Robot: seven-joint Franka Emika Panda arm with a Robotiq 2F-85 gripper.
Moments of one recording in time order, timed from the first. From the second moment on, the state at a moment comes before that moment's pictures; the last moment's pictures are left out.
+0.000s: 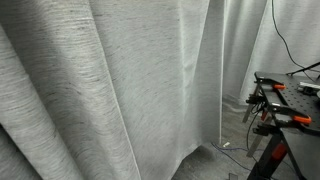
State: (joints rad) arm -0.78 0.41 -0.19 -0.91 0.17 1.56 -0.34
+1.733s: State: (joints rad) arm -0.52 0.10 -0.01 -1.47 0.20 1.76 -0.39
